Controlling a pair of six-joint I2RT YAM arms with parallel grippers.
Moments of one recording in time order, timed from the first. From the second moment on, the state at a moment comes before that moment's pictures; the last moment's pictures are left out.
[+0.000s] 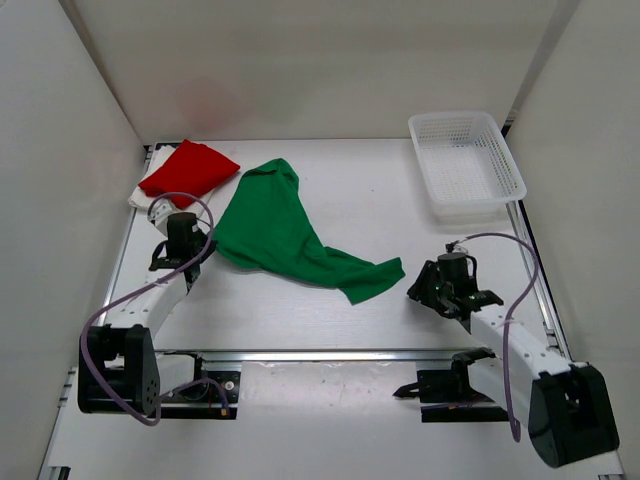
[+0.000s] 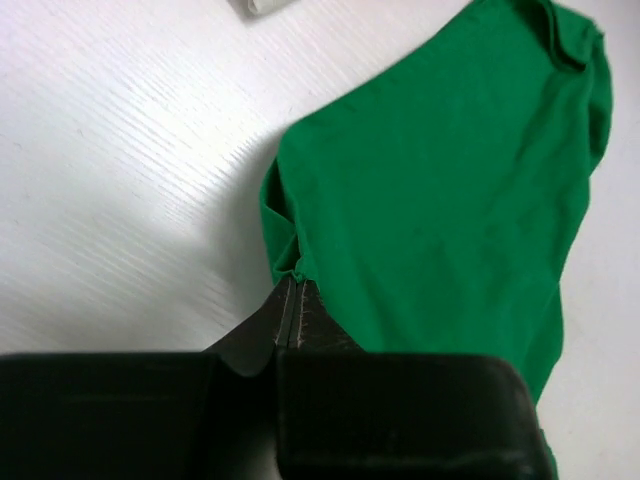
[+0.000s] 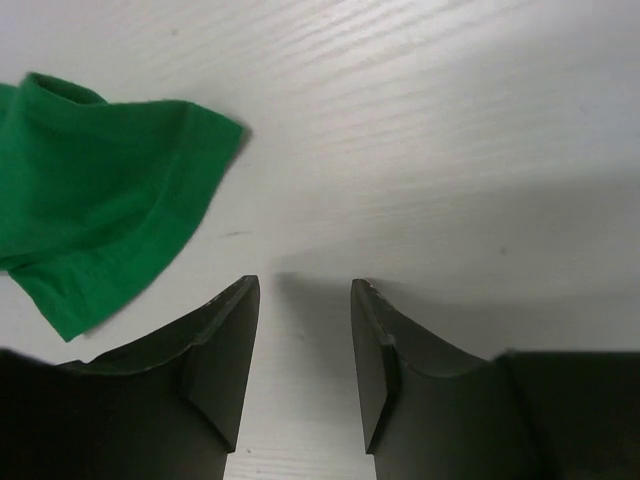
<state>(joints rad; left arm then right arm) -0.04 1.20 0.60 -0.04 -0.21 -0.74 0.24 0.91 0.33 -0.27 0.00 0.62</state>
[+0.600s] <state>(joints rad) -0.04 1.17 0.57 -0.02 -0.15 -0.77 0.29 1.23 0.44 -0.04 0.03 0.59</state>
